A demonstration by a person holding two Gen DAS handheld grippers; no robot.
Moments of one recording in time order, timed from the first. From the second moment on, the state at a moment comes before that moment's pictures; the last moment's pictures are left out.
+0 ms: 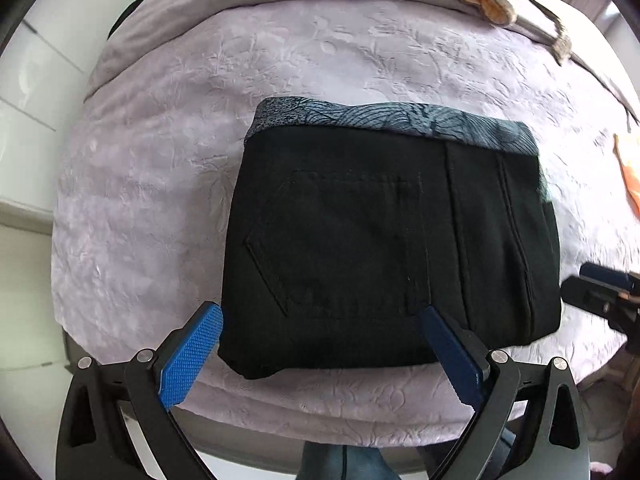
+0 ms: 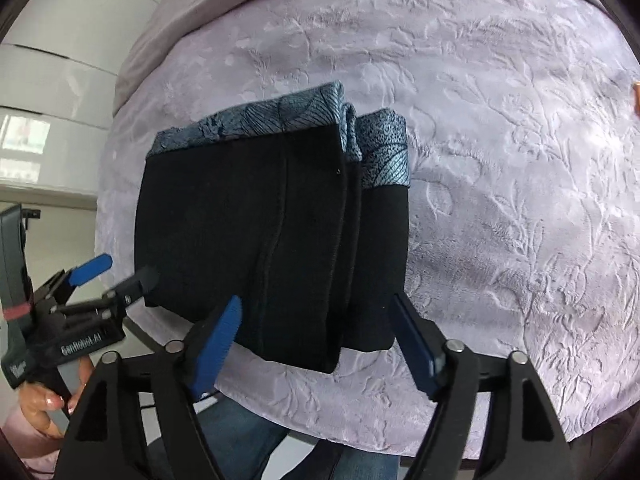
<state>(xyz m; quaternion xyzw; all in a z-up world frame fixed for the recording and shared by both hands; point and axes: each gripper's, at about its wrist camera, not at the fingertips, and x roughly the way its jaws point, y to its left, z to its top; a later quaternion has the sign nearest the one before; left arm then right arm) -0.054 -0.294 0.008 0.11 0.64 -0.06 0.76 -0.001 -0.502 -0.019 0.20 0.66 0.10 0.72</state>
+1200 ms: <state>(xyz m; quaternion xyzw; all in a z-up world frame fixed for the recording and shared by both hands) -0.108 -0.243 0.039 0.13 0.59 -0.12 0.79 -0.075 -0.418 0.030 0.16 0.62 -0.05 0.77</state>
